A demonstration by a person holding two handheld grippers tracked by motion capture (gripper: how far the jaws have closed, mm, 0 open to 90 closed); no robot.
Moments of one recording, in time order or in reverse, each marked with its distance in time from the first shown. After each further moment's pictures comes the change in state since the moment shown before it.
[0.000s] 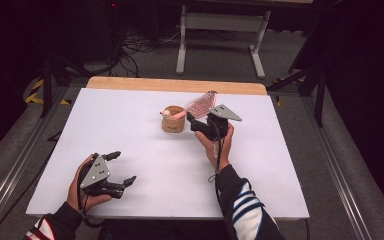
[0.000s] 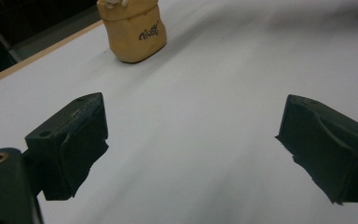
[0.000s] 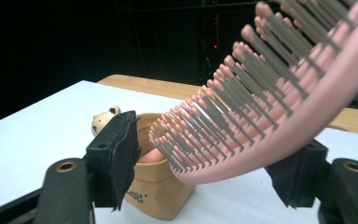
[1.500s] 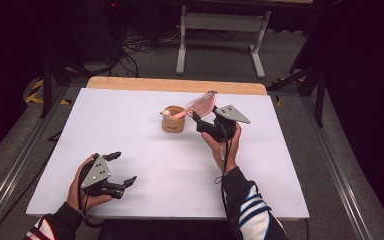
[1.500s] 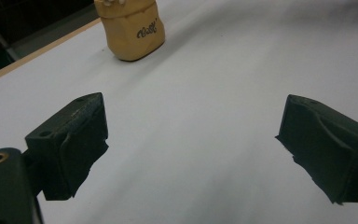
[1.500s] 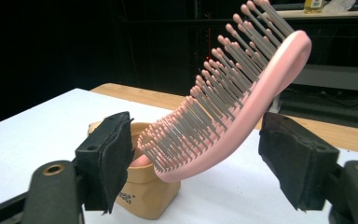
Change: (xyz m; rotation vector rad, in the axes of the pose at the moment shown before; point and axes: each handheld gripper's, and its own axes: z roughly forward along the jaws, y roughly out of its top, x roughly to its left) left arm 0.000 0.000 0.001 0.008 -0.002 0.004; right arm -0.006 0.008 -0.022 -0.038 -0.028 -0.031
